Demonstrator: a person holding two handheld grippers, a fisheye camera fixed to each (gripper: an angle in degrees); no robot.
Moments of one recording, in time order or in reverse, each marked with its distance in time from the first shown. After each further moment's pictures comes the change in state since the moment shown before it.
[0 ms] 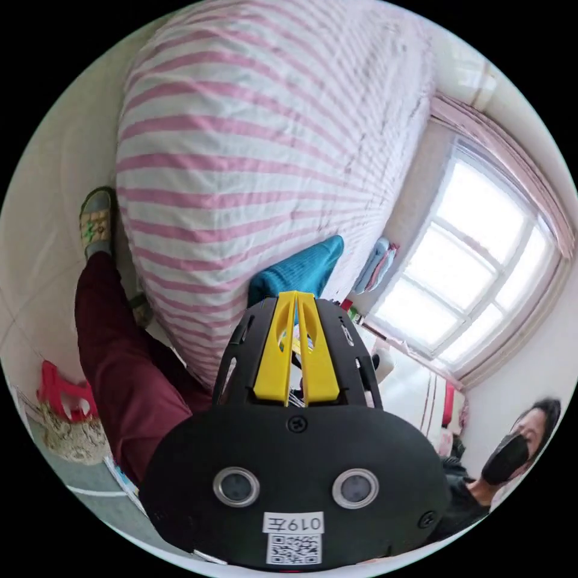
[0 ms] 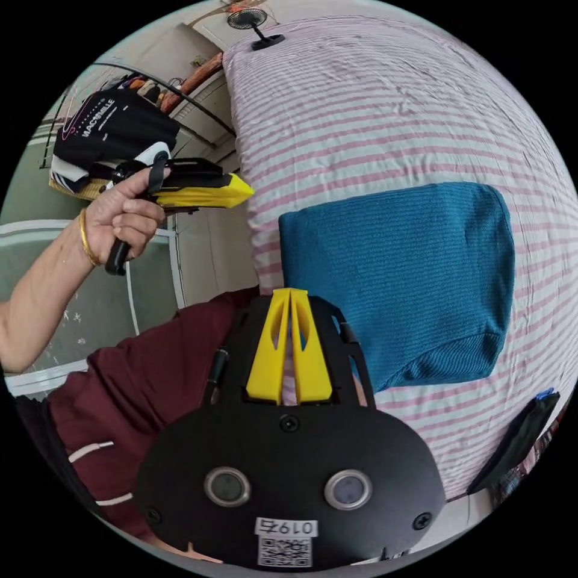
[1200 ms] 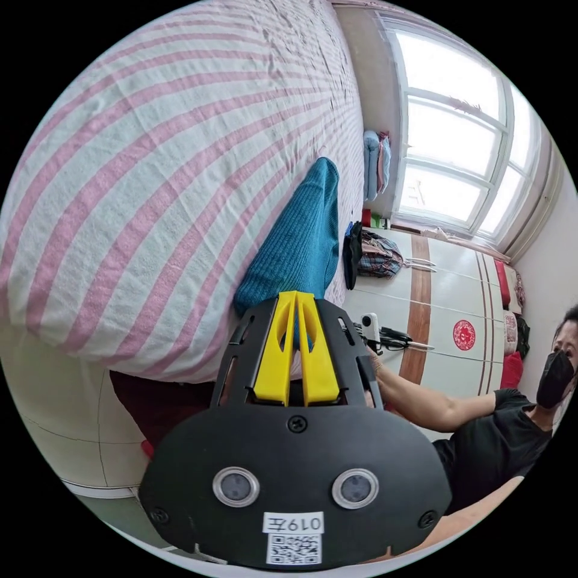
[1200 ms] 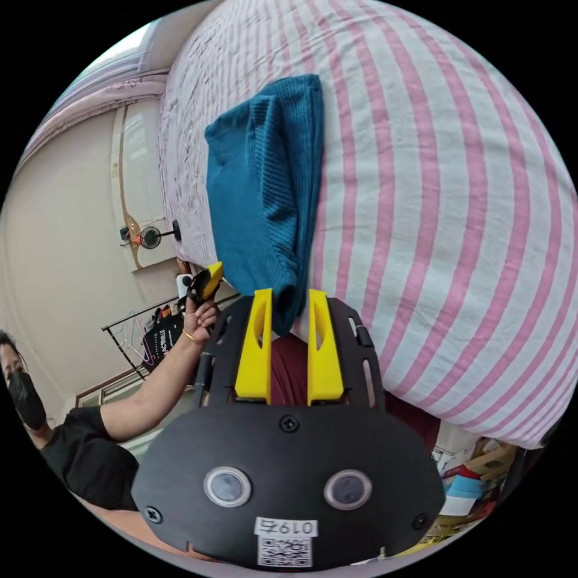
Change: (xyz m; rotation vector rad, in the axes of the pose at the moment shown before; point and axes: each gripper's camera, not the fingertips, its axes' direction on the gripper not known) left arm 0.044 0.011 0.070 -0.335 -0.168 0.524; right arm 0.163 0.257 0.036 0.403 -0.634 0.944
